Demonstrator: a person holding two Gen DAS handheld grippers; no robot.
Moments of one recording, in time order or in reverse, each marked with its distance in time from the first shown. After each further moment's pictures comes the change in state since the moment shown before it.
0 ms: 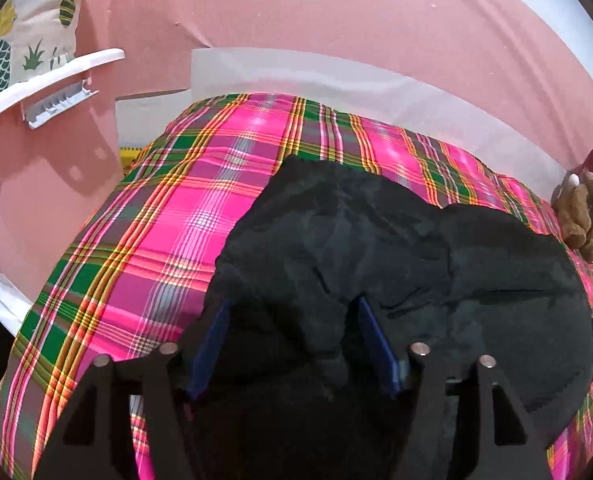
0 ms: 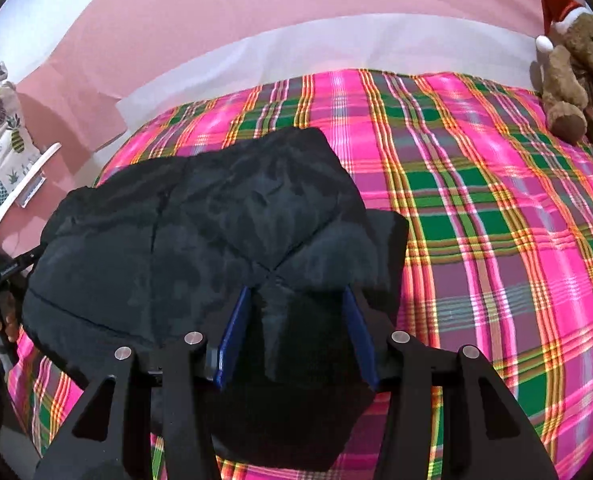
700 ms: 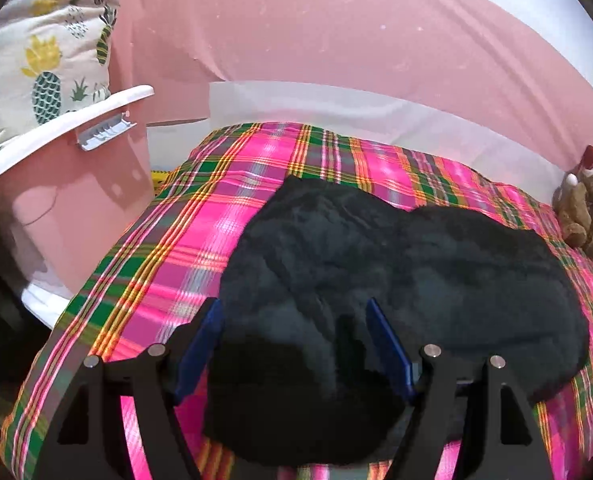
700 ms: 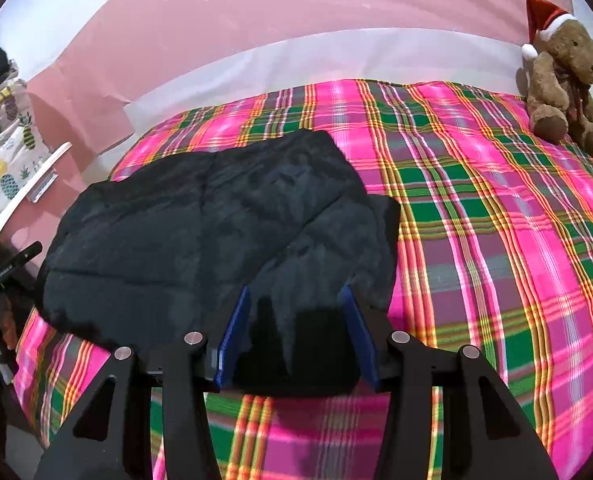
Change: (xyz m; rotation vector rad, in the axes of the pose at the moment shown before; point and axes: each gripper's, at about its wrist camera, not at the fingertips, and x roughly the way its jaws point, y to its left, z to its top) left arm -0.090 -0.026 -0.036 0.018 -0.087 0.064; right arm -0.053 0.027 -0.033 0.000 -0.038 -0.023
